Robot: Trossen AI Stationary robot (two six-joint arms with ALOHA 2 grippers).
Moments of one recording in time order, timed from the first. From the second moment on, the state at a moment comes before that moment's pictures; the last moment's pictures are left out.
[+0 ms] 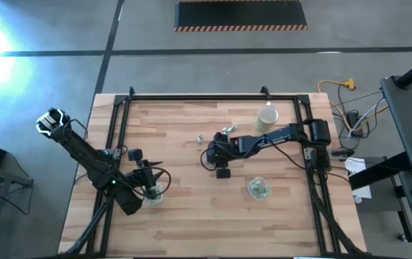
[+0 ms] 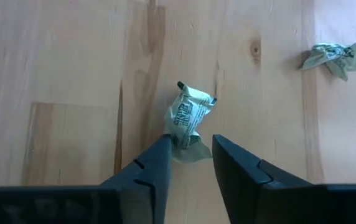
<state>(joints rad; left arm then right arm) -0.75 1.16 0.79 -0.77 -1.05 -0.65 -0.03 1.98 1.19 -0.28 0.13 -0.13</state>
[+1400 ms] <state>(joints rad) -0.75 1.16 0.79 -0.75 -1.05 -0.65 0.18 1.57 1.11 -0.62 0.13 0.03</state>
